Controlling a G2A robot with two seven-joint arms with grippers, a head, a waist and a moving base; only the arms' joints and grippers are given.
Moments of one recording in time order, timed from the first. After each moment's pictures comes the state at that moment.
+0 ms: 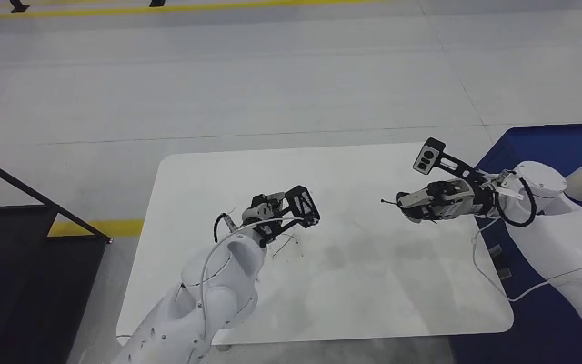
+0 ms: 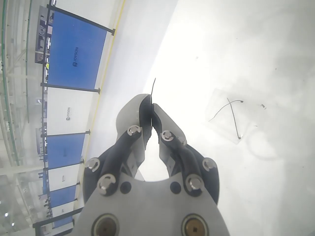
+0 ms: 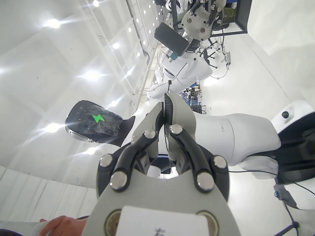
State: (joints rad) left arm 1.04 -1.20 -0.87 -2.07 1.78 -0.35 -0.99; right arm -0.78 -0.66 0.99 -1.36 1.12 0.16 1.49
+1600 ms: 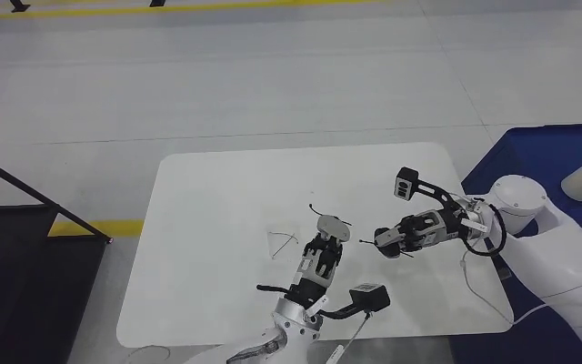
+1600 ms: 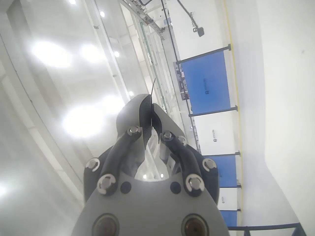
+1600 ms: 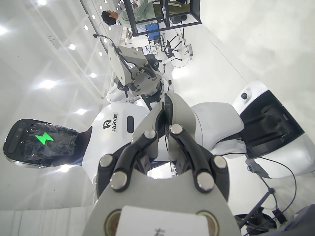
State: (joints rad) left arm 0.98 -1.17 -0.30 -2.07 3.07 -0.40 -0.82; right arm -0.90 -0.66 1.04 -1.54 0.83 0.19 1.44
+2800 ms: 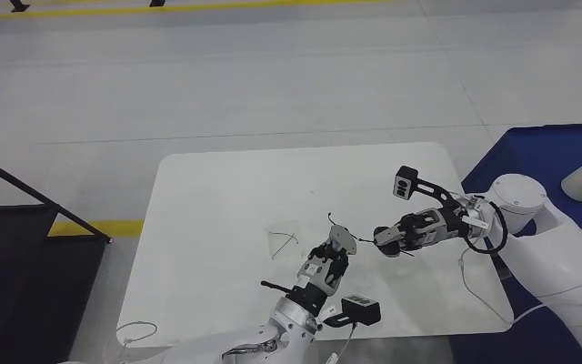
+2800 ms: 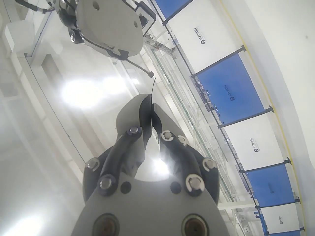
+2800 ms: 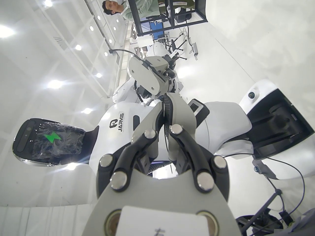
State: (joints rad) left arm 0.82 -1.08 -0.17 -2.08 3.07 -0.50 -0.71; right arm -0.91 -0.68 1.08 -1.55 0.83 0.23 1.46
